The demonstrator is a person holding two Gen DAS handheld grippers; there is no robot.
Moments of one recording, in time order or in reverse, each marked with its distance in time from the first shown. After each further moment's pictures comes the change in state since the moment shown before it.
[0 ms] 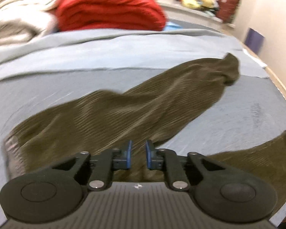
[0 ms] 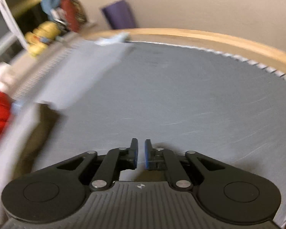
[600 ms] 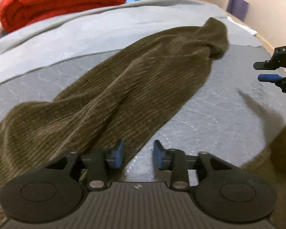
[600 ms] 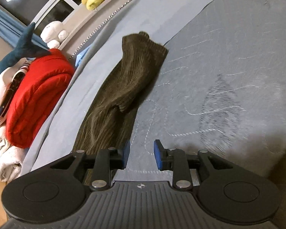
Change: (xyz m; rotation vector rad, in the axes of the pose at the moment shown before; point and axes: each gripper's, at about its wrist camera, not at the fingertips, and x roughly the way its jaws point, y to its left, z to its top) left arm 0.156 -0.085 0.022 0.127 0.113 -0.052; right arm 0.088 0.174 -0.065 -0.032 0.309 0.301
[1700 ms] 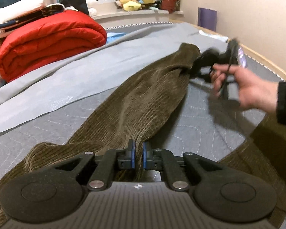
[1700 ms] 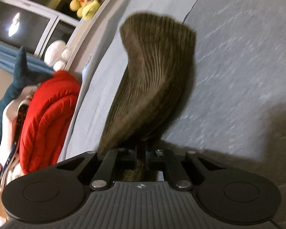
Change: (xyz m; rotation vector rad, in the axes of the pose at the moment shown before) left arm -0.066 -0.007 -0.001 0.205 -0.194 -0.037; right arm 0.143 -0.008 0.032 0.213 -0.066 0.200
